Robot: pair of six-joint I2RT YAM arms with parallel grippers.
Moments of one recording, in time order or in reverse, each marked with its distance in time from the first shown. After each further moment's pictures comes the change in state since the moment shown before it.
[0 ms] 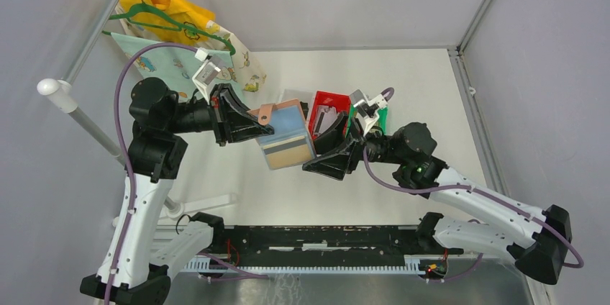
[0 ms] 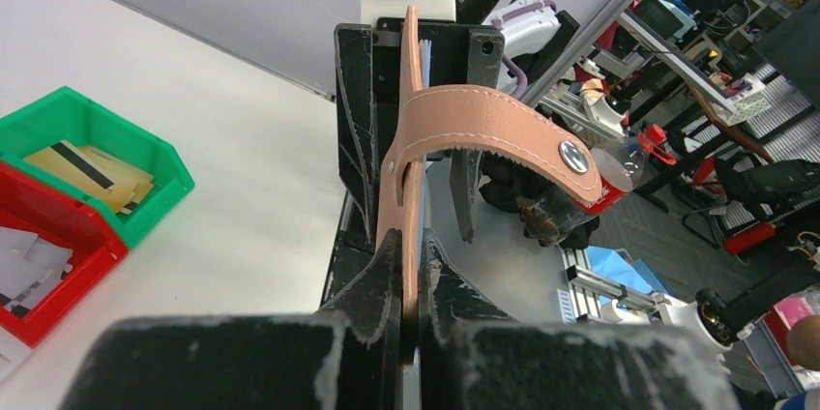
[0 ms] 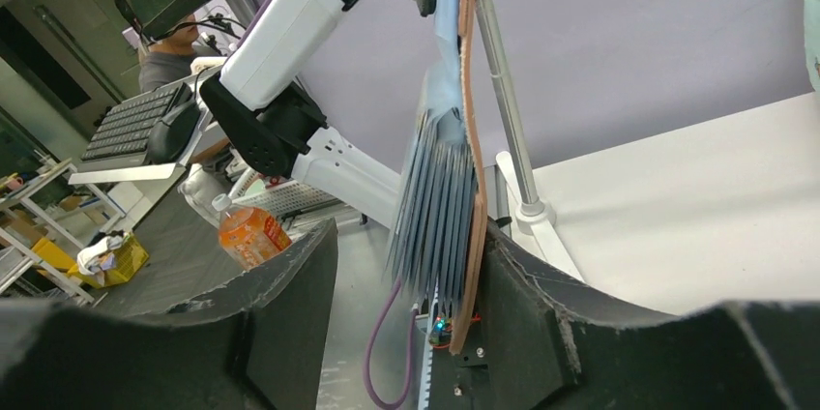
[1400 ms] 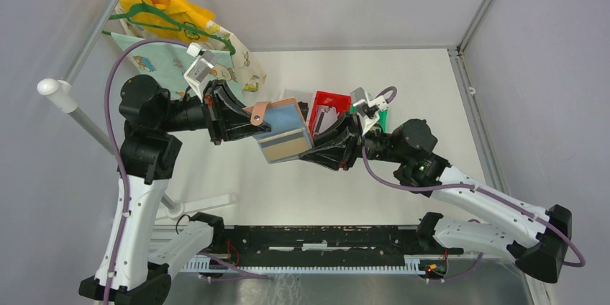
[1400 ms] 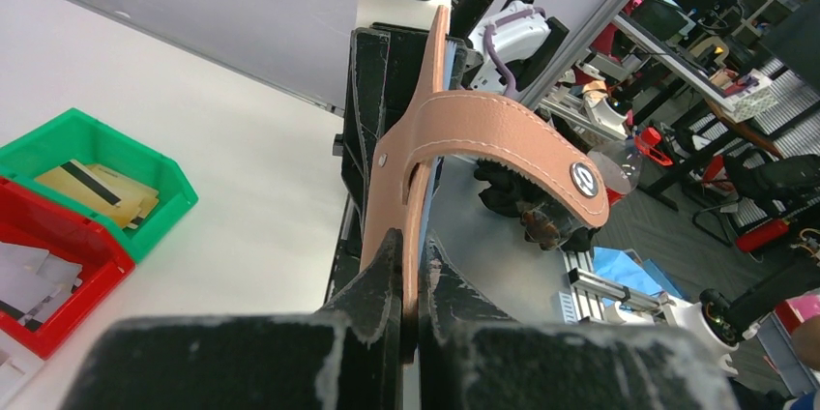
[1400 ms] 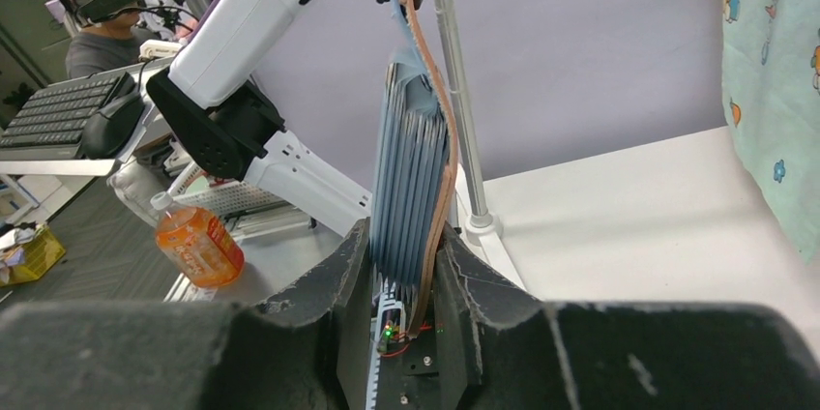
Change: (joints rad) left arm 0.002 0.013 0.081 -0.037 0.018 0.002; right arm 0.006 0.000 0.063 -0.091 0.047 -0.158
